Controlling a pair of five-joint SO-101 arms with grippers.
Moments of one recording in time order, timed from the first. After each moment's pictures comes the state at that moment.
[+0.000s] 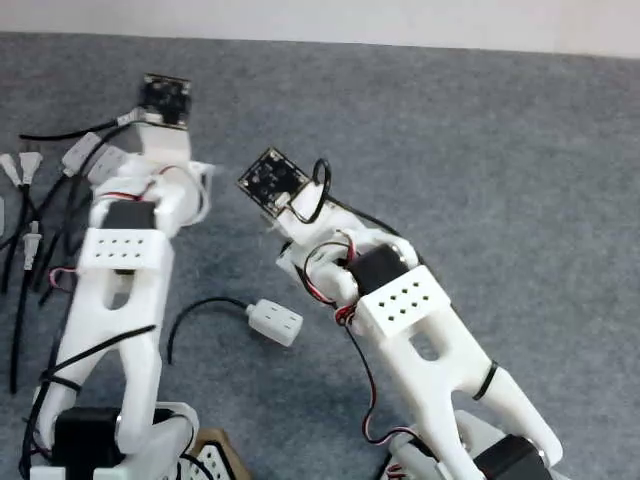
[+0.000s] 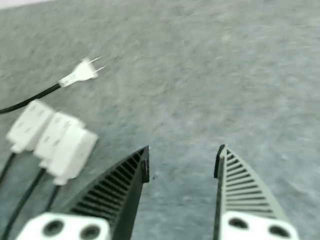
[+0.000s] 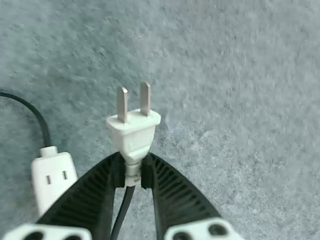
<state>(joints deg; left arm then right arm) -4.6 -20.5 34.7 36.4 -7.3 -37.2 -26.2 36.4 45.5 21.4</state>
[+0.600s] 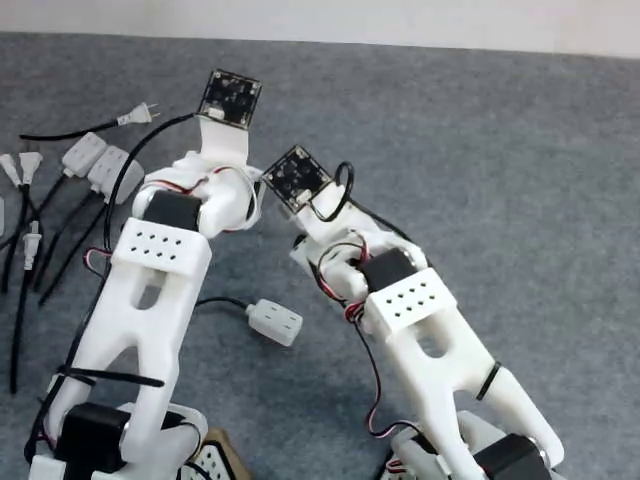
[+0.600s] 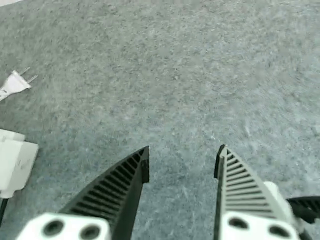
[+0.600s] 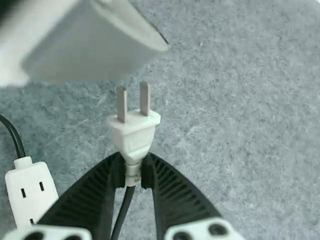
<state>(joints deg) 6.5 -20.4 27.6 47.4 -4.4 -33.8 -25.9 40.3 39.6 19.9</state>
